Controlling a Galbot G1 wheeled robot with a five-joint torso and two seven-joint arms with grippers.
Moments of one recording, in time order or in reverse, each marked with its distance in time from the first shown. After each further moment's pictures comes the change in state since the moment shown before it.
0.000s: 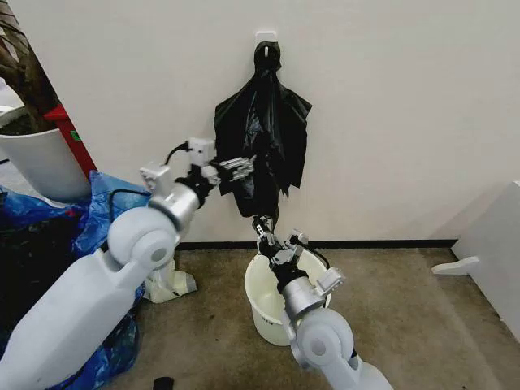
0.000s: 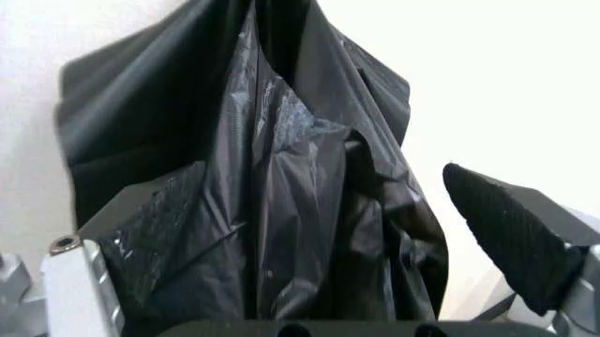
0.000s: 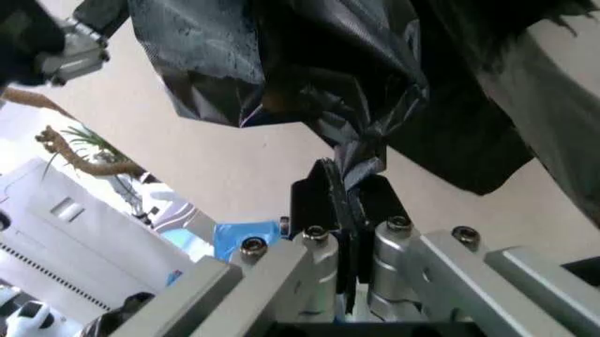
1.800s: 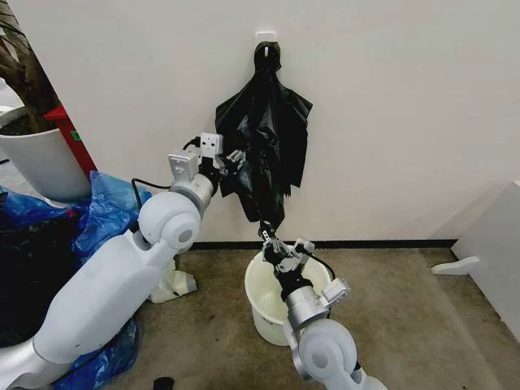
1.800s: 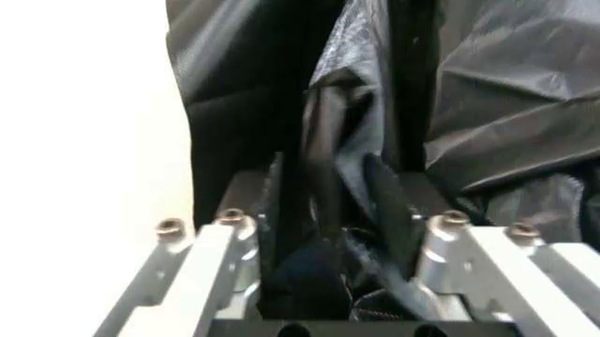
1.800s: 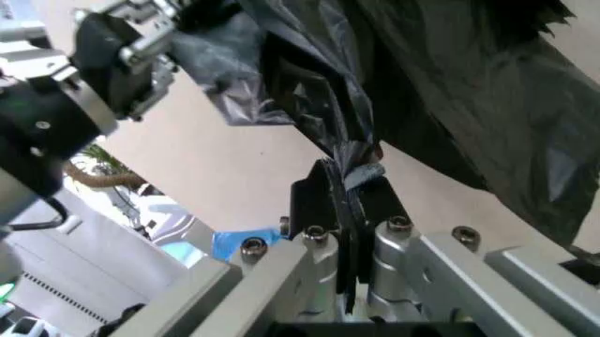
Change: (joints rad) left arm -0.035 -0.053 0.037 0.089 0.104 0.100 -0.150; right arm -0.057 0.008 0.000 0.018 -0.034 0.051 -0.014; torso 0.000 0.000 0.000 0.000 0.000
